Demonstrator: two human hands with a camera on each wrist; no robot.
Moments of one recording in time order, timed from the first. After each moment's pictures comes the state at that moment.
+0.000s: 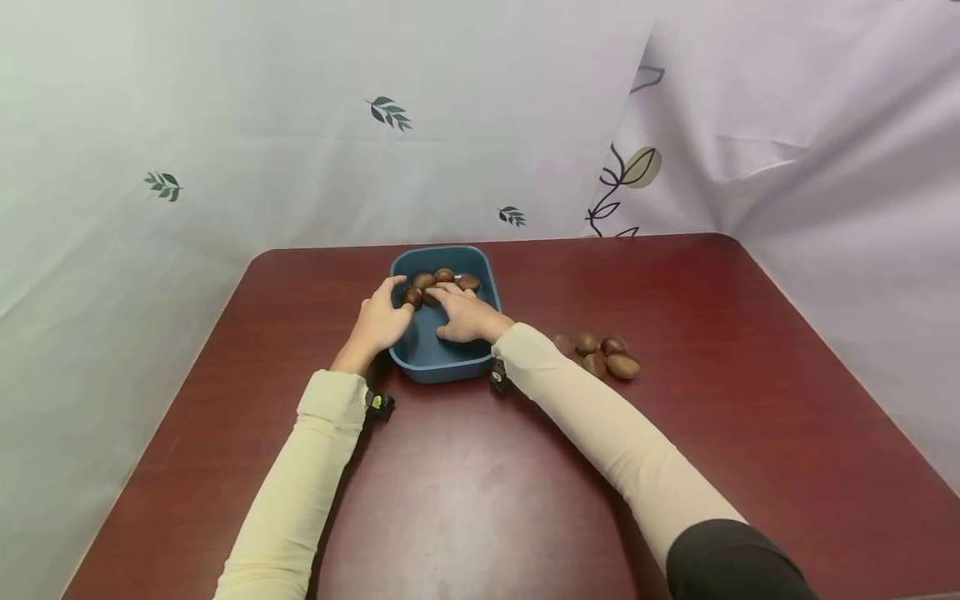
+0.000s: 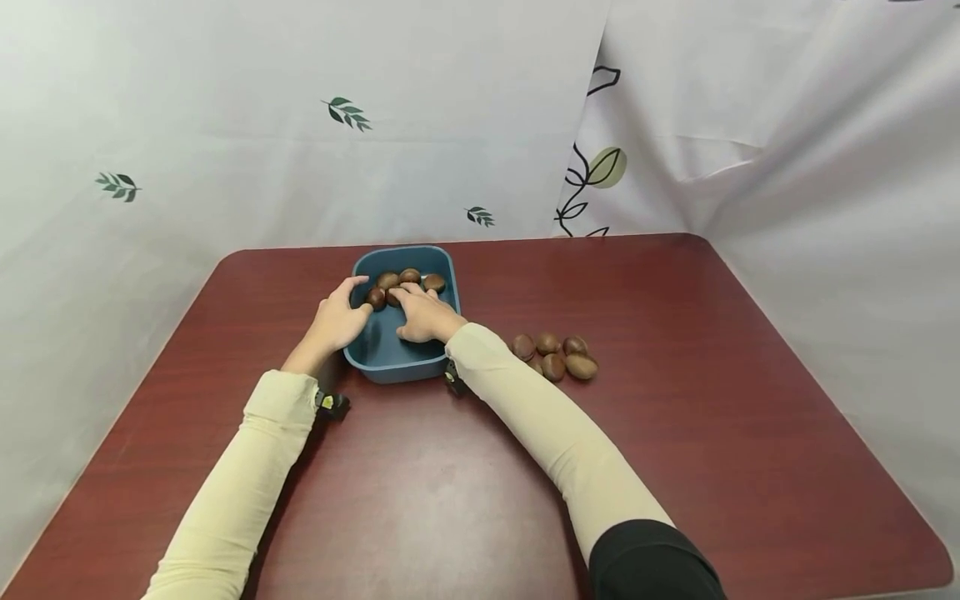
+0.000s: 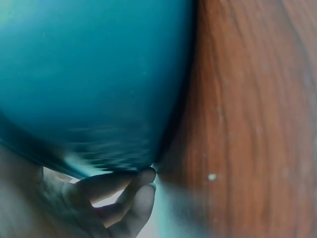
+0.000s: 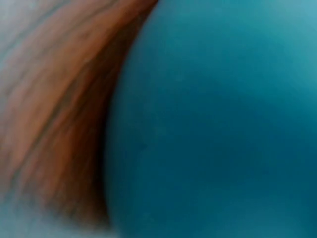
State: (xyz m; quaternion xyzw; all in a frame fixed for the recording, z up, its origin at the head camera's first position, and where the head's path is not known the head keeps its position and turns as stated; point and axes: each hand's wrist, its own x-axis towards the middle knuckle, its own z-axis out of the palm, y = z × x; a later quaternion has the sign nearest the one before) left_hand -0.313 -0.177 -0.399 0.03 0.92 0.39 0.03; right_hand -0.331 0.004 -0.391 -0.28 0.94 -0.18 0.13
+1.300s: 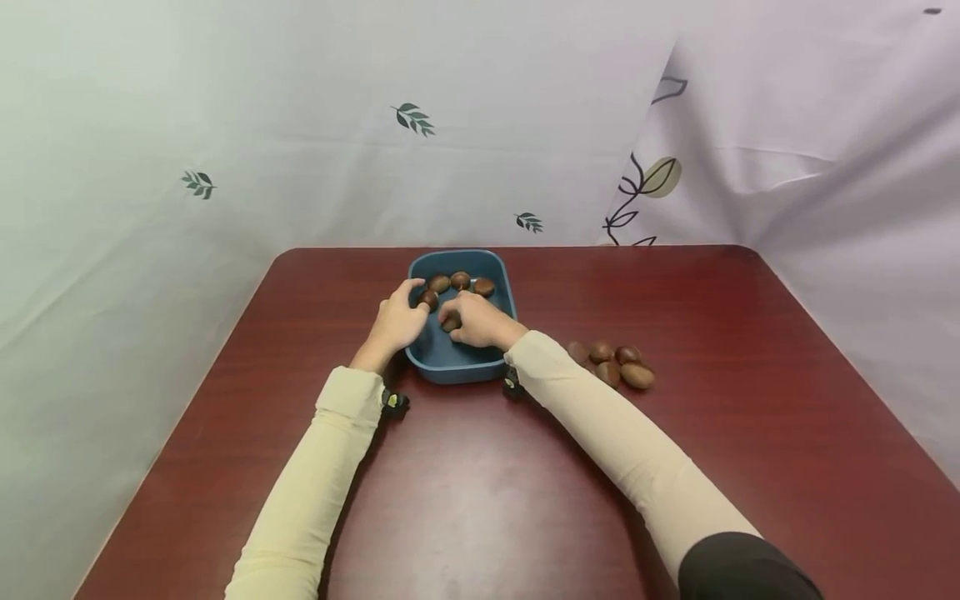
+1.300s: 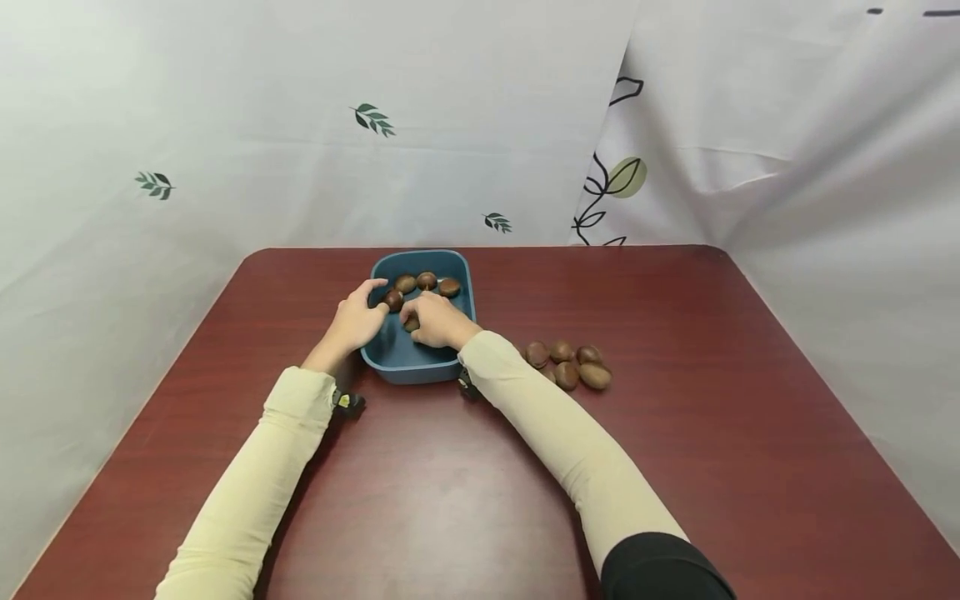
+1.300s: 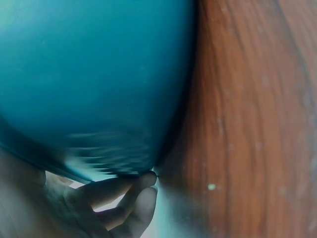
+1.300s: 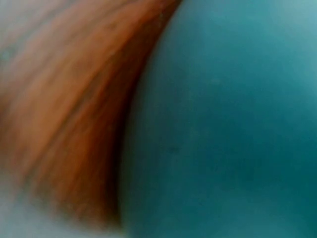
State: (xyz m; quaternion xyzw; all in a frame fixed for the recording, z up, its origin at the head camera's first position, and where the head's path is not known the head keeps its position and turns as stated) left_hand -0.308 -0.176 -0.400 0.02 0.92 0.40 0.01; right_hand -0.326 0.002 -0.393 -0.33 0.92 -0.20 0.08
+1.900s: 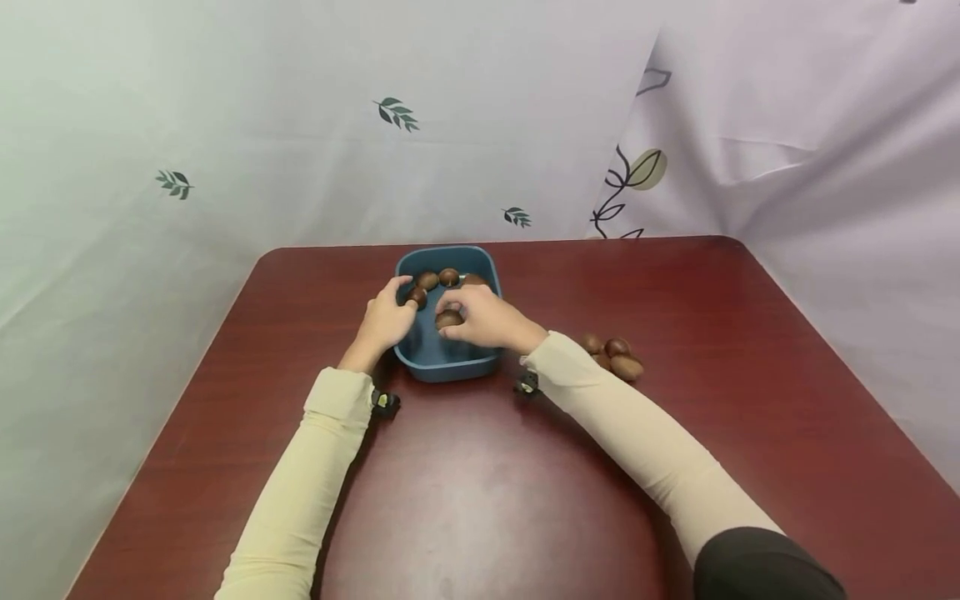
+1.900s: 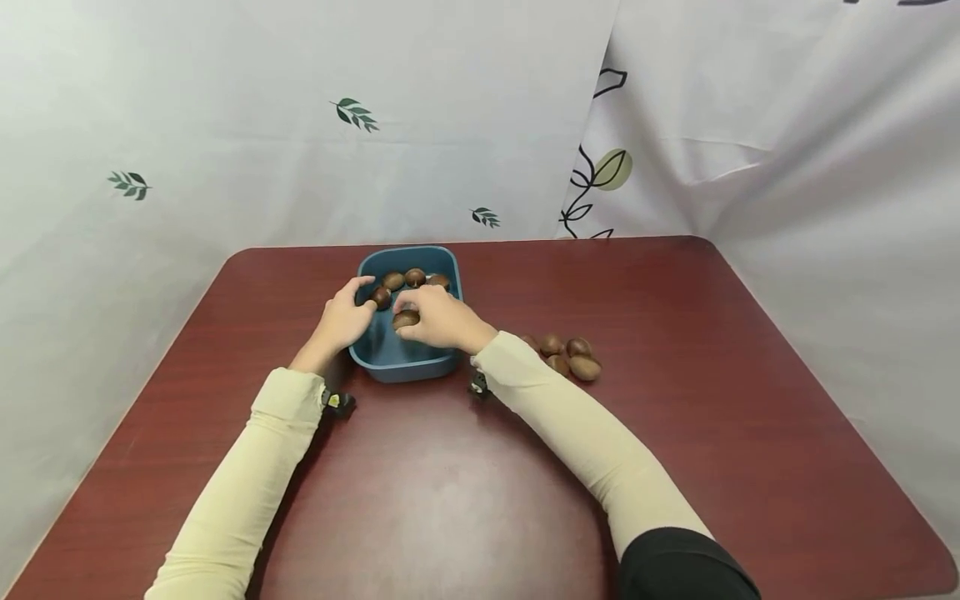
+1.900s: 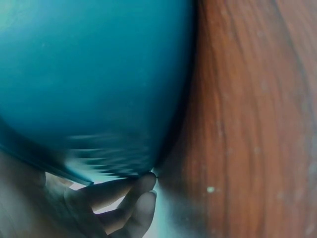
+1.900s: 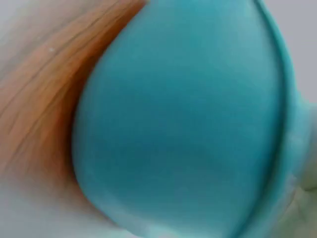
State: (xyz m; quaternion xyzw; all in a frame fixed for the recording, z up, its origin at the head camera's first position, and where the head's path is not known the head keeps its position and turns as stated) left_hand -0.312 -0.174 -0.401 0.01 0.91 0.41 0.01; right_hand -0.303 0.030 -0.370 -0.37 0.88 -0.28 0.01
